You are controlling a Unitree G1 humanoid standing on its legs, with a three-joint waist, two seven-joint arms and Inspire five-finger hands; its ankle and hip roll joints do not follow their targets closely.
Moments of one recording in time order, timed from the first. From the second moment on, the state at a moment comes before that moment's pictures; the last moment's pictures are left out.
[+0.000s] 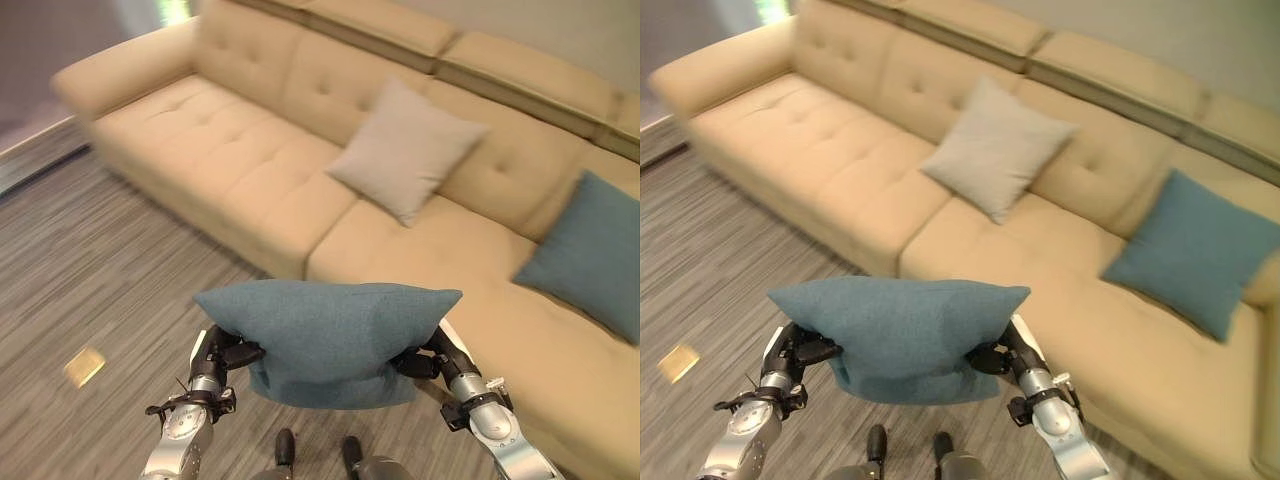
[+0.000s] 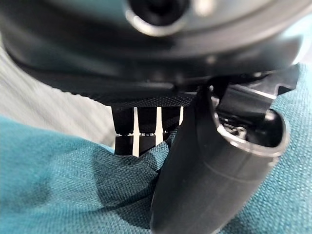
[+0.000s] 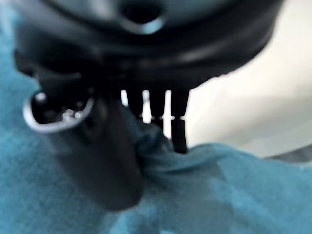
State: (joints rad) left arm 0.08 0.39 -0.18 0.35 -0.49 -0.16 0.09; right arm 0.08 -0.49 0.26 0.15 -0.03 -0.10 -0.05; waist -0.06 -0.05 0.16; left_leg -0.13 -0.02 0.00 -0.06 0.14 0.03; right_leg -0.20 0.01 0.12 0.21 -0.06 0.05
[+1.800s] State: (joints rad) left arm 0.10 0.35 -0.21 0.33 -0.43 -0.13 0.05; right arm 0.05 -0.54 0.18 0.14 -0.01 -0.09 -0.03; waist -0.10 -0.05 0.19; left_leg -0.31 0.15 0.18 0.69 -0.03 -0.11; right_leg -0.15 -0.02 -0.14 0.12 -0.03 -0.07
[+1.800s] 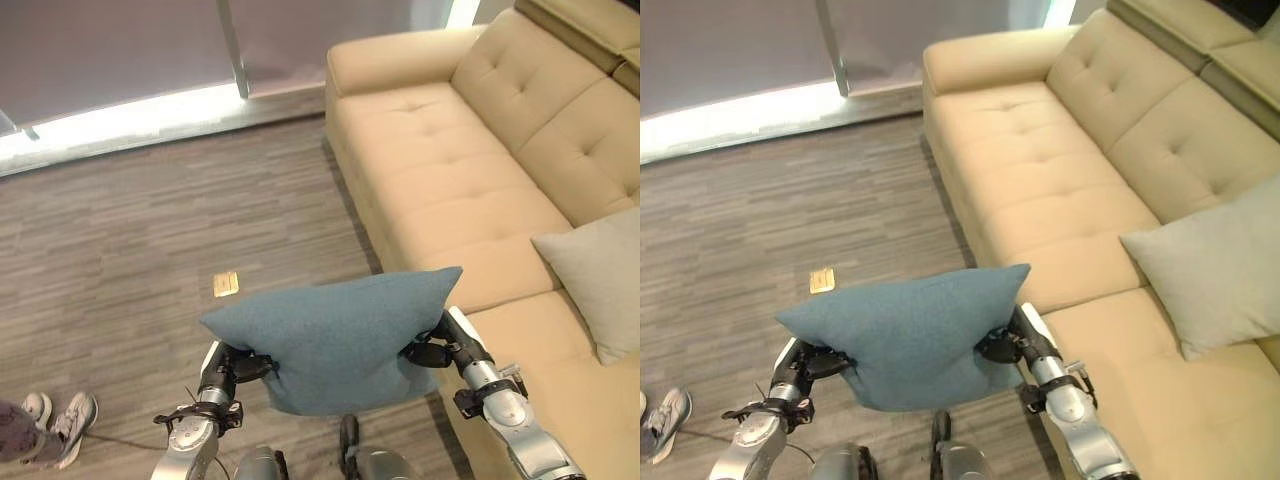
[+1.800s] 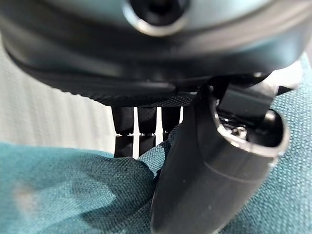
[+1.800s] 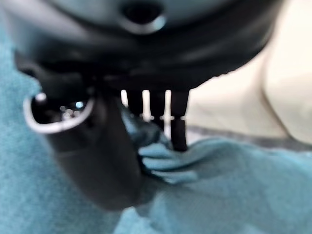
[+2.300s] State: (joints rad) left arm 0.14 0.38 -0.21 0.33 -0.43 -0.12 0.03; right arm 0.10 -0.53 0.21 0.14 -0.01 -0.08 -0.04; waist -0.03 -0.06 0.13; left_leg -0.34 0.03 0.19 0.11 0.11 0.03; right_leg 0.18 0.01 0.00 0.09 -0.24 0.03
